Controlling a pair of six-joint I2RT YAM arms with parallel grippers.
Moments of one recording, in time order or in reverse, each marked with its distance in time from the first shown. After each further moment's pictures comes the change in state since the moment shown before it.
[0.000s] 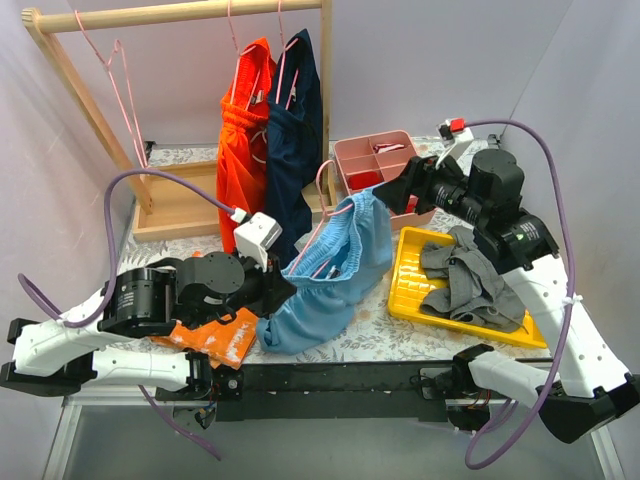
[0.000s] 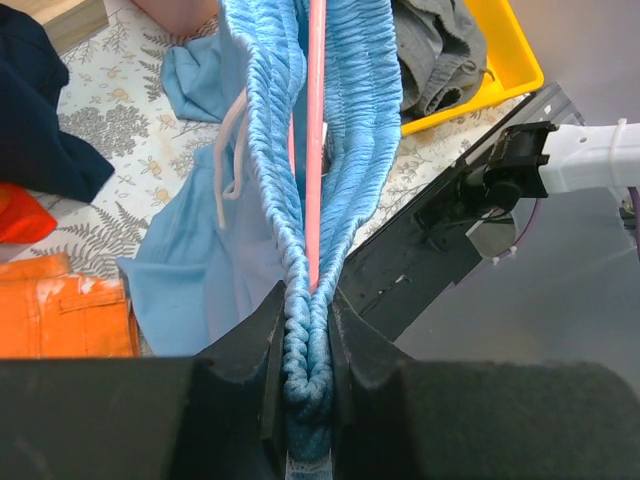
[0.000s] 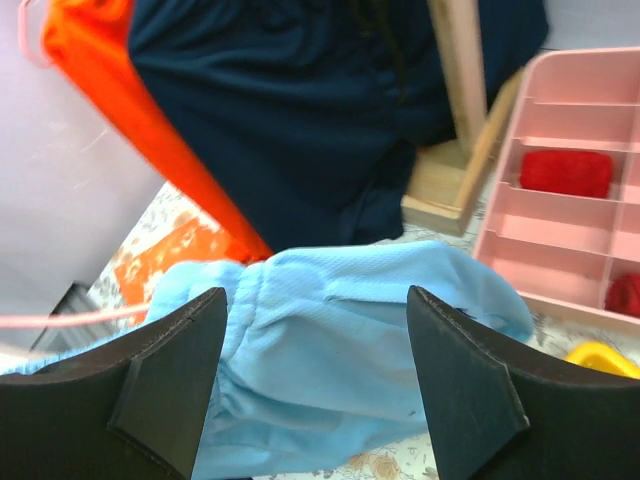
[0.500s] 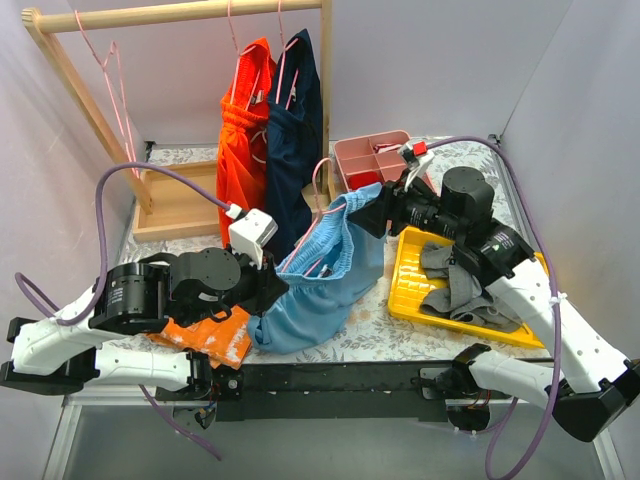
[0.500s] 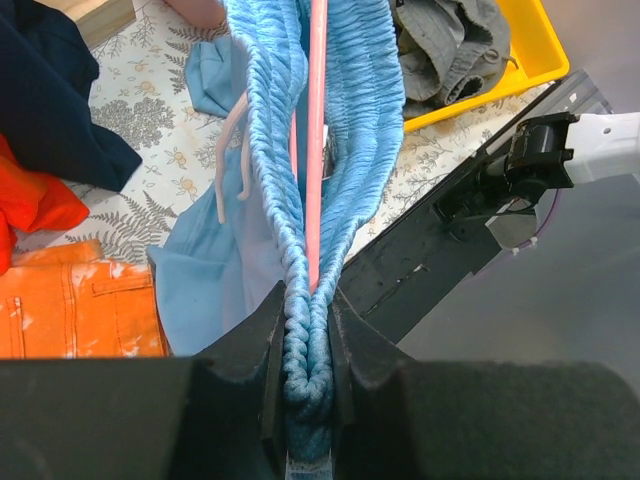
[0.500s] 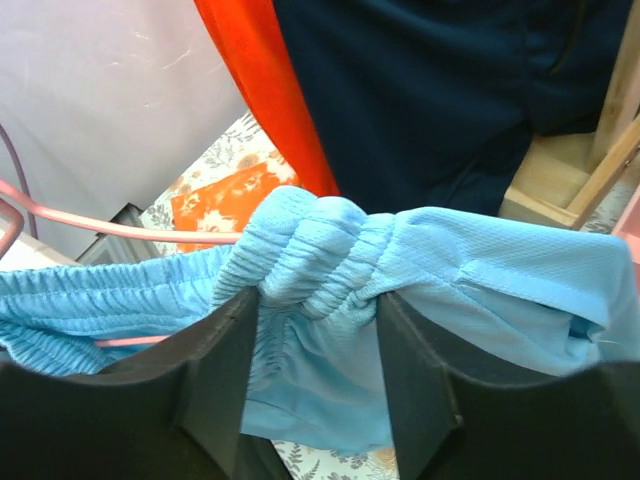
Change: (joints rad) left arm 0.000 0.031 0.106 -0.127 -0.018 0.012; right arm 0.170 -0.024 -0.149 0.160 -0.087 -0.032
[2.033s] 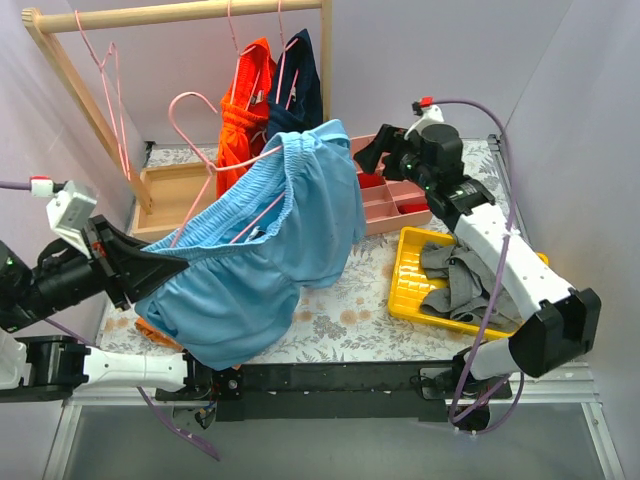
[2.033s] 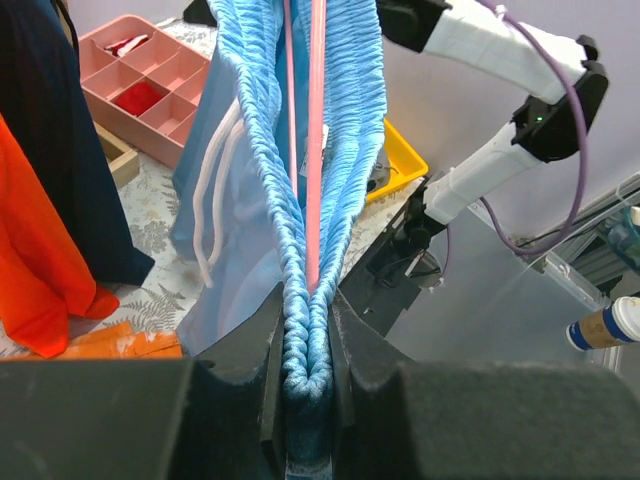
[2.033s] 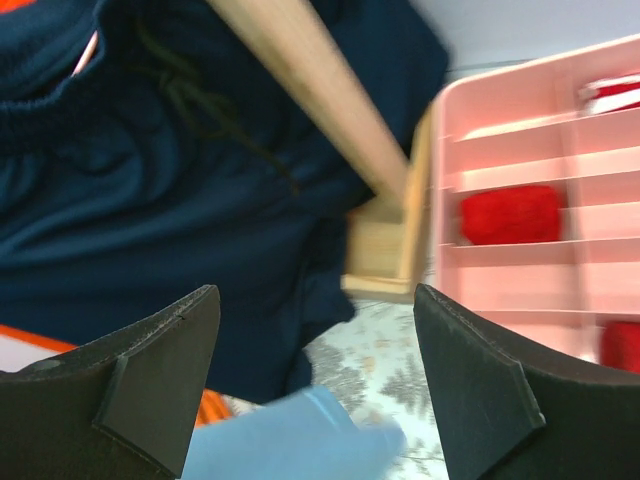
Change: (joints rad) left arm 0.000 -0.117 0.539 -0.233 0.060 0.191; right arm -0.154 0.346 0.161 0.133 0.315 0.160
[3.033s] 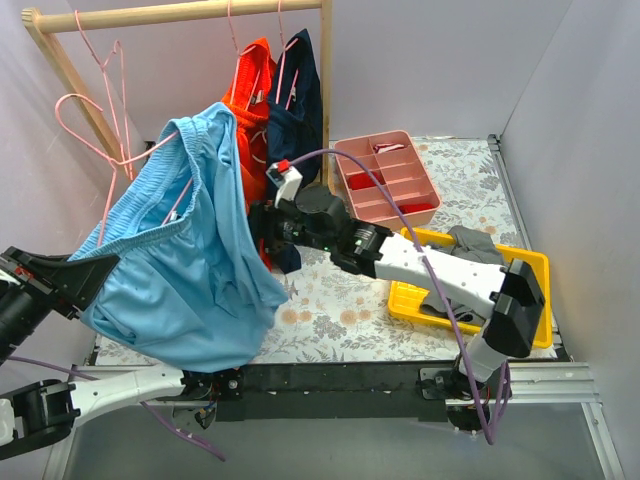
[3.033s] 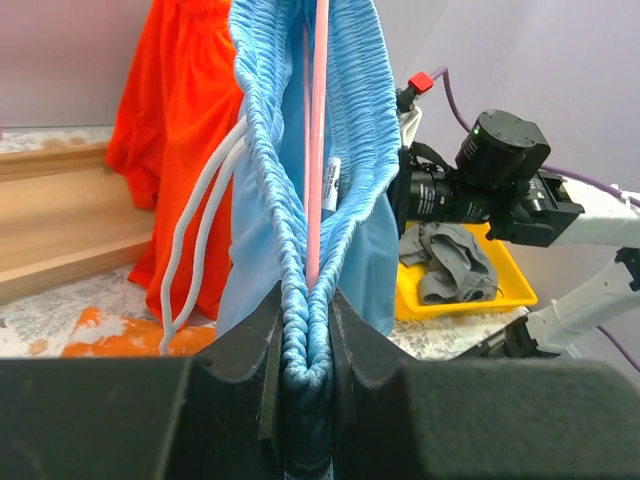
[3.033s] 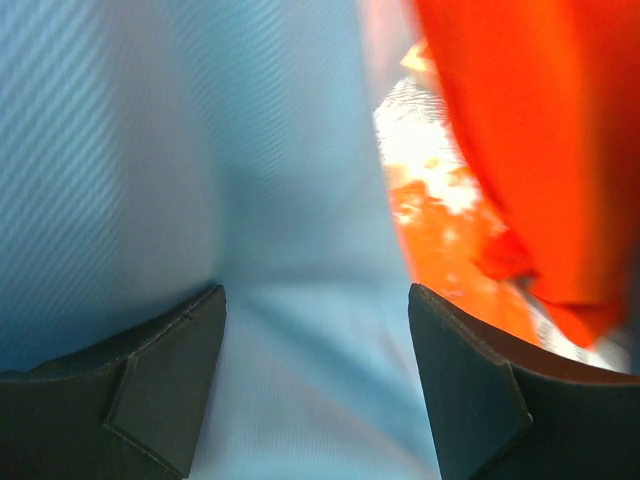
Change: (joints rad) left arm 0.274 -0.260 -0.135 0.030 -0.177 0.026; right arm 0.635 0.190 0.037 0.225 -0.026 0.144
